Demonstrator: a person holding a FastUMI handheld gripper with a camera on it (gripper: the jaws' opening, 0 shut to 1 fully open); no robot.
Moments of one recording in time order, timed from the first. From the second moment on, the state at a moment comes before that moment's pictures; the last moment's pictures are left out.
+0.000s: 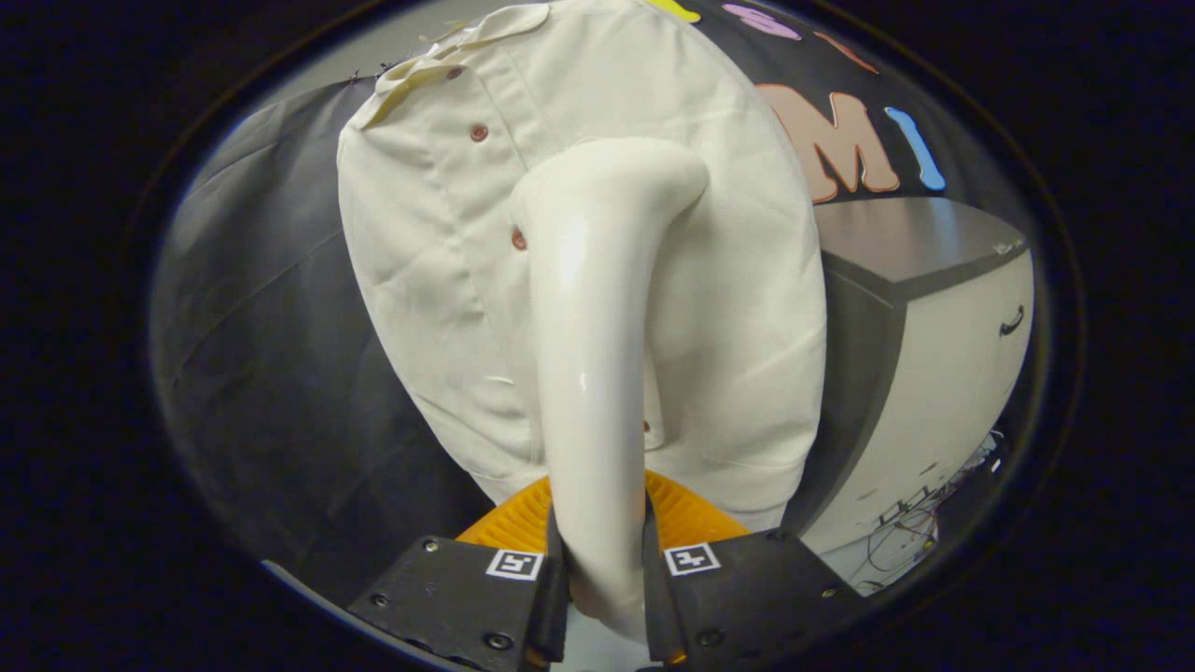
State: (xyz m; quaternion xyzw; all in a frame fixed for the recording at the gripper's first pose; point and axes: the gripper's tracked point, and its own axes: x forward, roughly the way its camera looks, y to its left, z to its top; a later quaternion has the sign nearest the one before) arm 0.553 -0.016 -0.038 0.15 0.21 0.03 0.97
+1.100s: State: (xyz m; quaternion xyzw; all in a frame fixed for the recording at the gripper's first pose) arm 0.477 -0.010 -0.085 0.17 0.27 0.03 0.95
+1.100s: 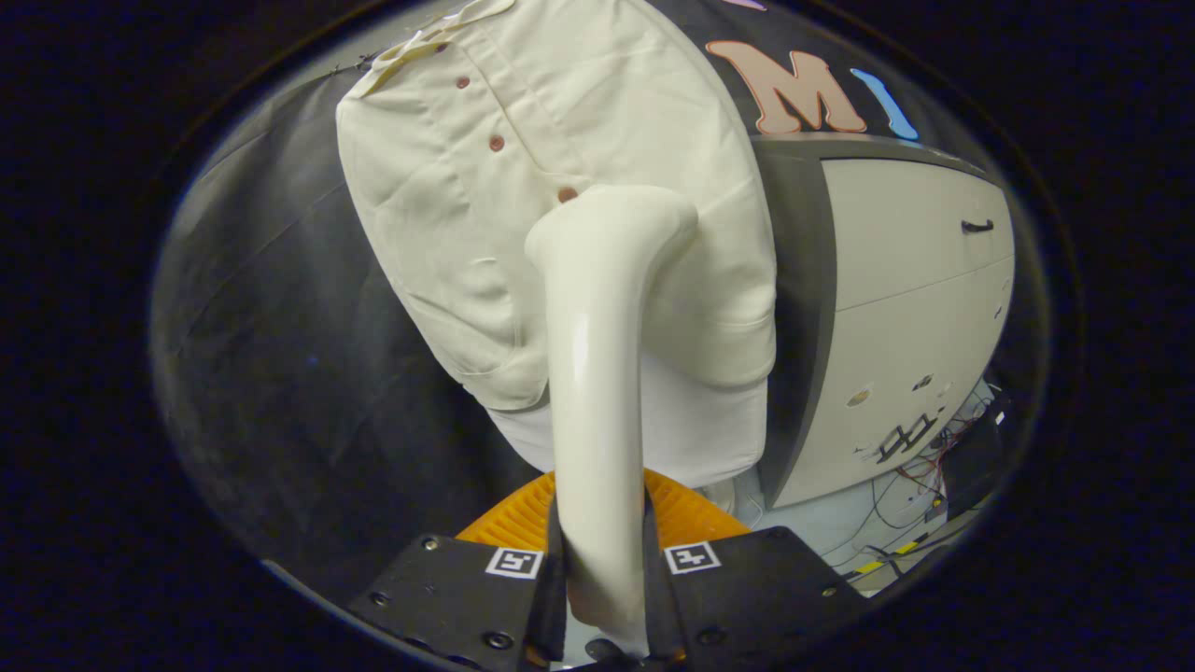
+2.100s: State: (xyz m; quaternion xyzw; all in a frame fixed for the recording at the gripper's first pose) arm 0.211 0.000 0.052 0.18 0.14 -0.07 0.97
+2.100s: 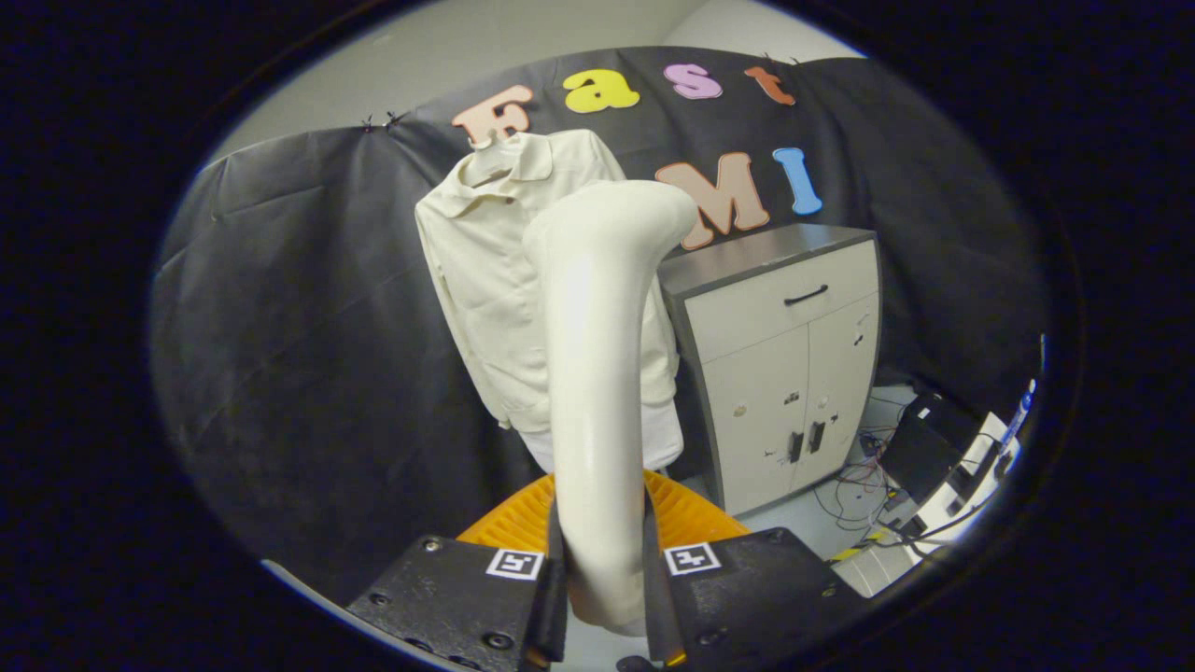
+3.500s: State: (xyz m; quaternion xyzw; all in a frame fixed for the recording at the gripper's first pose) arm 0.133 -0.056 0.111 0.20 0.08 -0.03 0.98
